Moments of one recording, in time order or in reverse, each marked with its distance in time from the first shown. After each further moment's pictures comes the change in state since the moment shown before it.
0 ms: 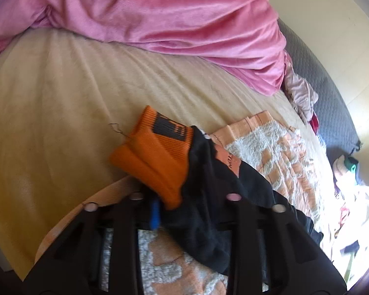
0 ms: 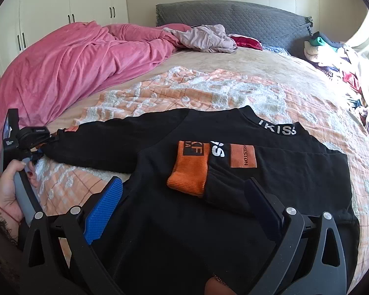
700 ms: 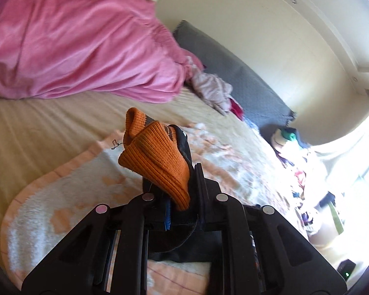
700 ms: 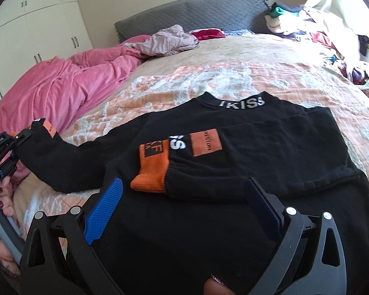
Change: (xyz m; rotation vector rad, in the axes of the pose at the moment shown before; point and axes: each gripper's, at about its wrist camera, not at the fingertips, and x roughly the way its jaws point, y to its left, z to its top) left arm -0.079 -0.099 -0.033 0.304 -0.093 -0.420; right arm -0.004 -0.055 -0.023 0.287 -0.042 -0.043
